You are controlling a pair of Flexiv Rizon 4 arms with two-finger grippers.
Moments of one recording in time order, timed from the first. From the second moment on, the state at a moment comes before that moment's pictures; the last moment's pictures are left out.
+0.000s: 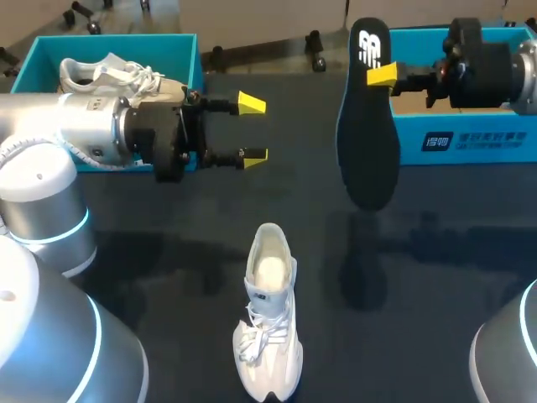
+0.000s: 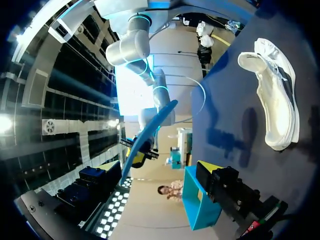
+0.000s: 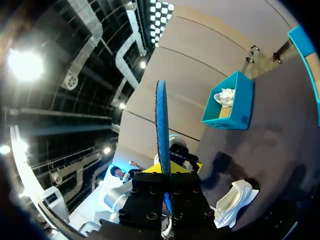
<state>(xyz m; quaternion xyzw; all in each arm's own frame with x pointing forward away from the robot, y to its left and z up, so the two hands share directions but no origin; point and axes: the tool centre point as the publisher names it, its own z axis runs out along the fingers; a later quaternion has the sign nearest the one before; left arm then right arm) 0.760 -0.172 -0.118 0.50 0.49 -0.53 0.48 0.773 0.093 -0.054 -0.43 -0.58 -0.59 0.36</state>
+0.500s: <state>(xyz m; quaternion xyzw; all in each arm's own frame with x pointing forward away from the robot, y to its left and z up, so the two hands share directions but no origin) 0.757 -0.176 -0.116 0.50 0.49 -0.52 0.48 0.774 0.097 -0.053 -0.44 -0.58 -0.59 0.36</state>
